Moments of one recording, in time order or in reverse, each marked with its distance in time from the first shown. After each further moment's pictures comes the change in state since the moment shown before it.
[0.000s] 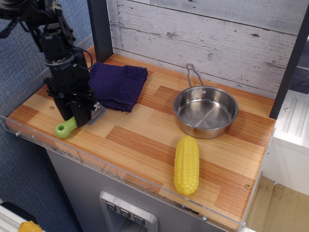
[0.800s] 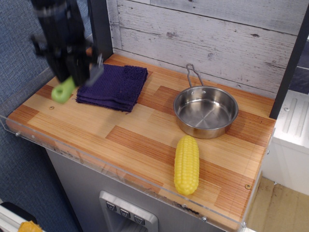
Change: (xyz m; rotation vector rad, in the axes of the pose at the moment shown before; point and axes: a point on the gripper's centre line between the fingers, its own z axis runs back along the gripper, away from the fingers) arm 0.003 -0.029 0.098 0.057 -0.129 0.200
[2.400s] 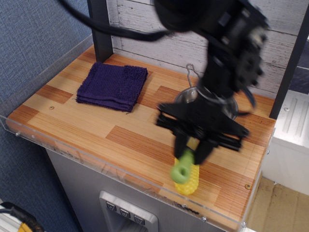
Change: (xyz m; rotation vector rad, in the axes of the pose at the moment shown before) arm -0.050 -0.194 -0.068 0.209 0.049 0.045
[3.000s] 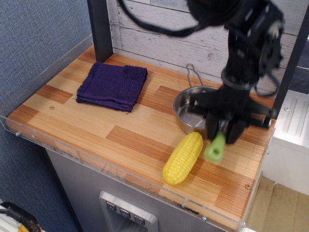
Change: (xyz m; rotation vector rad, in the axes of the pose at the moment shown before) arm 0.067 -0.021 0.005 -0.149 -0.092 0.053
